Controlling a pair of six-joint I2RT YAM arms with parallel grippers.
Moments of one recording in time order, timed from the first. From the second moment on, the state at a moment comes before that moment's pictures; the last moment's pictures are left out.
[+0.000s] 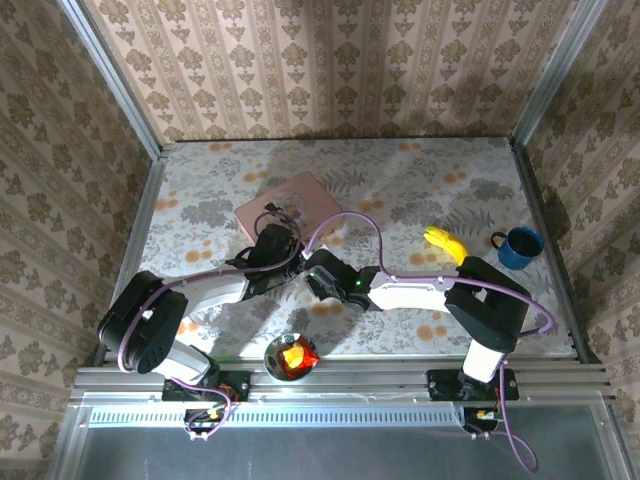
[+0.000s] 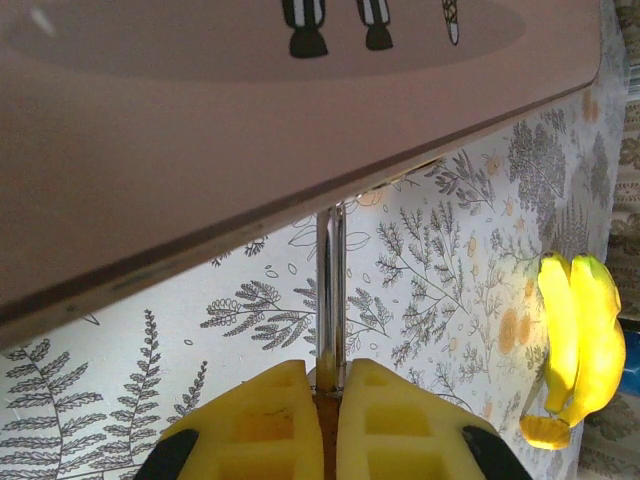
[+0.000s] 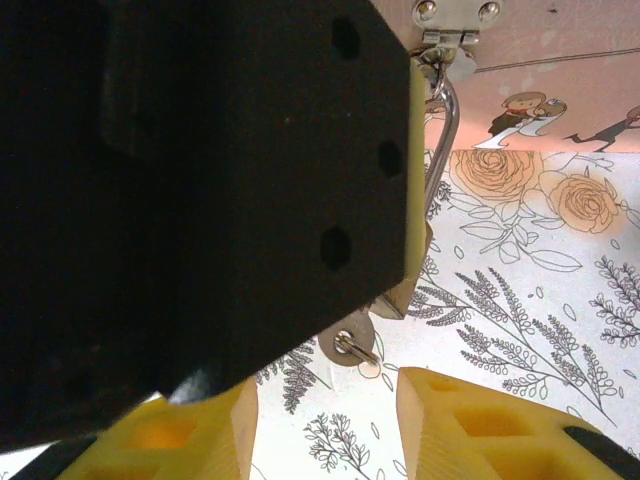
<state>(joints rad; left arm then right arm) -0.68 1.48 0.64 0.14 0.14 -1.13 0.99 1.74 0.96 -0.06 0.33 0.28</state>
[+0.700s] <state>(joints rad) -0.67 1.49 0.65 0.13 0.13 -1.12 0.95 1.81 1.01 0.00 0.32 0.24</state>
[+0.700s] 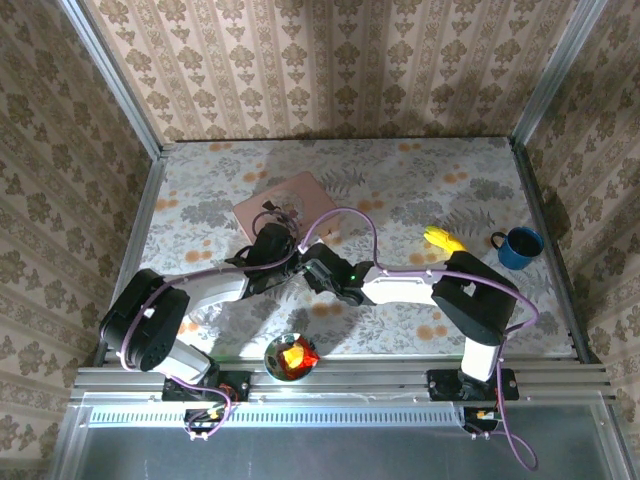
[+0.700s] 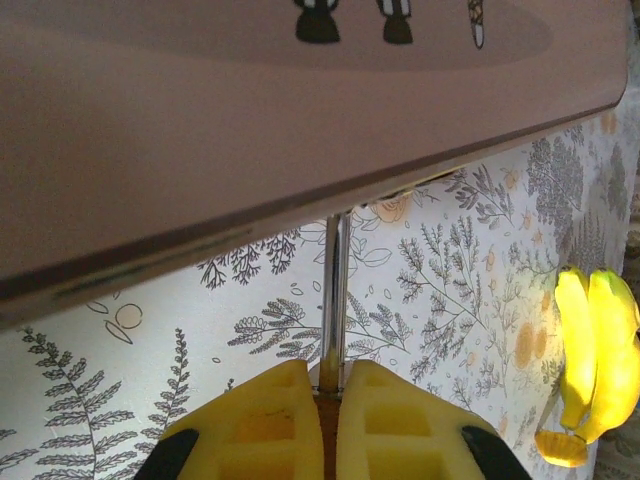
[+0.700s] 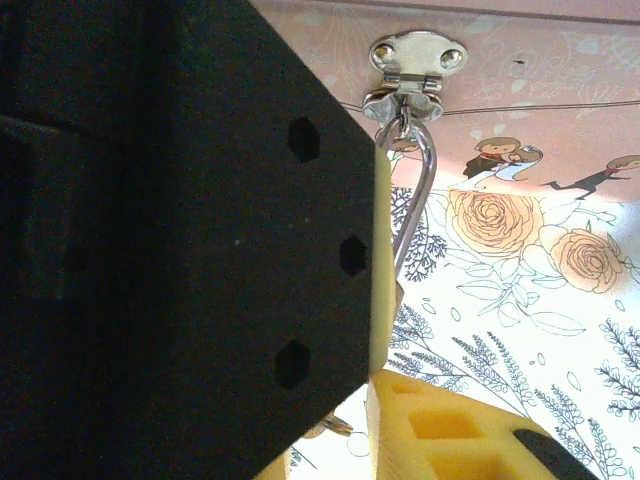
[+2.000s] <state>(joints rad) -0.67 1.50 0.65 0.17 0.11 -1.12 0.64 1.90 0.73 0.76 -0.51 1.16</state>
